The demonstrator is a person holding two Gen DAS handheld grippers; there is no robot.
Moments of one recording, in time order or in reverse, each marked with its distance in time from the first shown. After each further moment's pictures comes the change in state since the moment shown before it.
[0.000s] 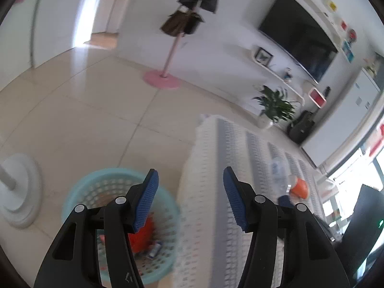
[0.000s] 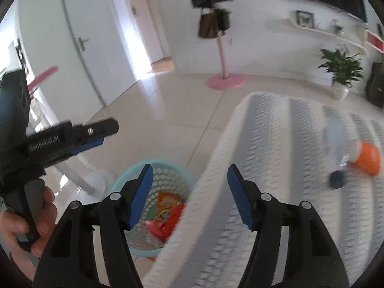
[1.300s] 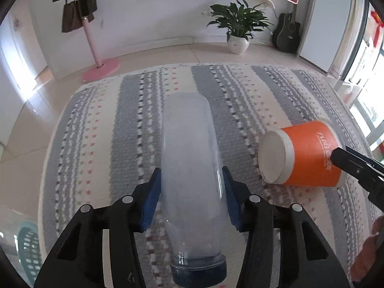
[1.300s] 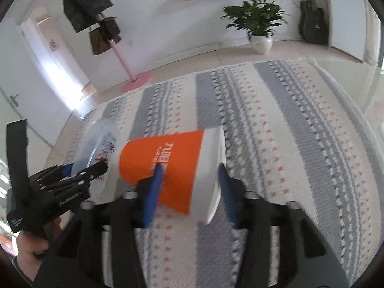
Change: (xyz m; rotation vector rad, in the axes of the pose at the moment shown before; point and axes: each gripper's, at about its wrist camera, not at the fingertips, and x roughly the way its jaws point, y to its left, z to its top) left arm 0.289 -0.278 -0.081 0.474 0.278 0.112; right arm -0.004 -0.392 -0.024 0.341 0.060 -0.206
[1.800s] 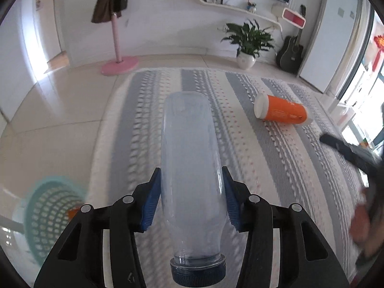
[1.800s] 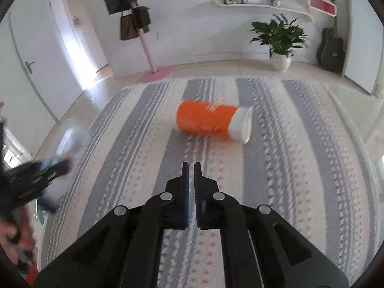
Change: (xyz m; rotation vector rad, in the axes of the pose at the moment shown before) left arm -0.131 0.093 -0.091 -0.105 -0.090 -0.029; right arm -0.047 0.072 -0.033 -0.173 -0.020 -0.008
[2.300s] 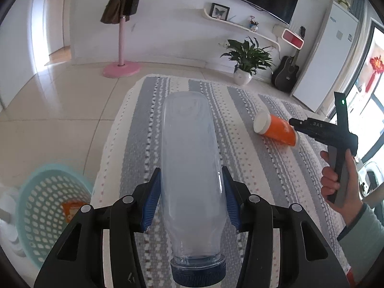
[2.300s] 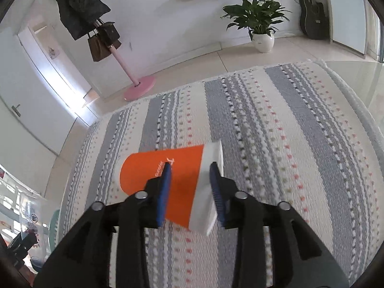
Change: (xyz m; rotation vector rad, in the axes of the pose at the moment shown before) left arm -0.018 0.024 -0.013 -0.076 -0.066 -0.074; right arm 0.066 -0.072 0.049 0.225 0.012 0.036
